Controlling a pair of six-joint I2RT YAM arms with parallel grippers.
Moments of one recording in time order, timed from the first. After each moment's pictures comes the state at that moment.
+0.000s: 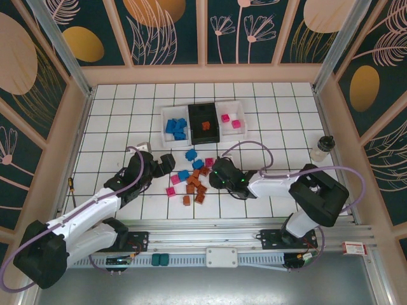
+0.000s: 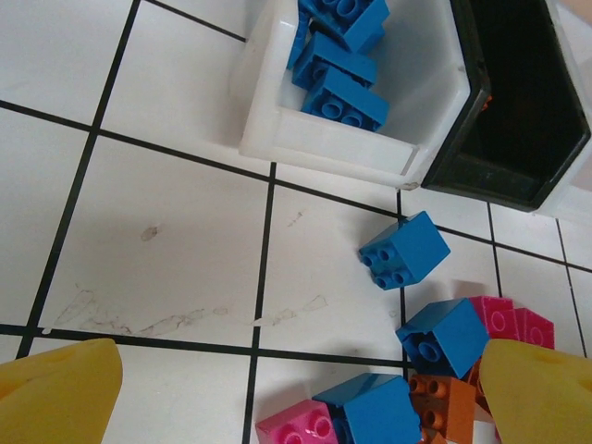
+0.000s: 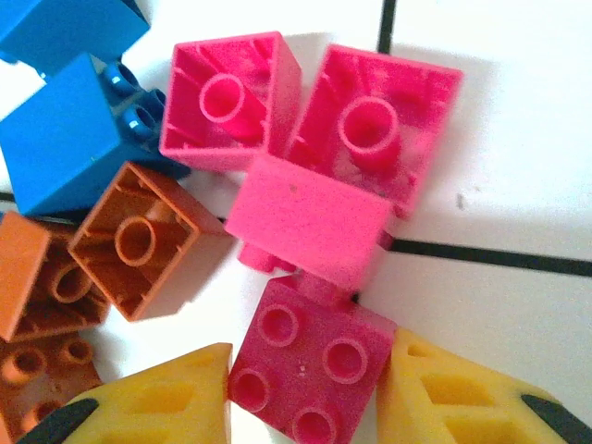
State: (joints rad) left arm -0.57 1.00 0.46 -0.13 -0.17 -0.78; right arm 0.93 1.53 0.60 0.01 0.19 0.75
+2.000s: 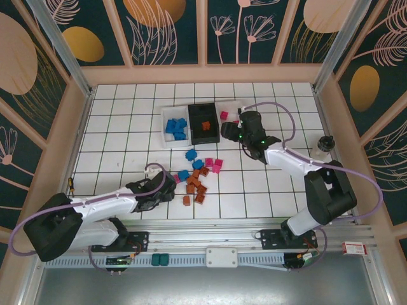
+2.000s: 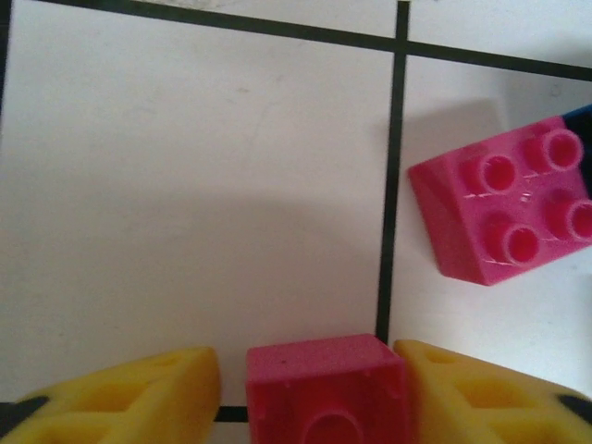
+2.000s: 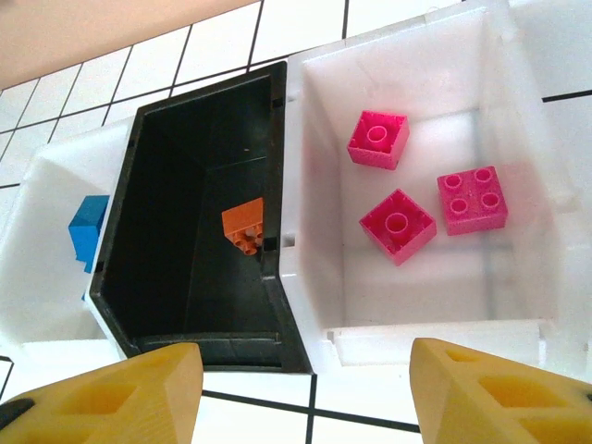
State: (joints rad) left arm -0.85 1.23 0.42 -0.34 -0.28 -0.92; right arm 0.51 1.51 0.91 0.02 0.03 0.50
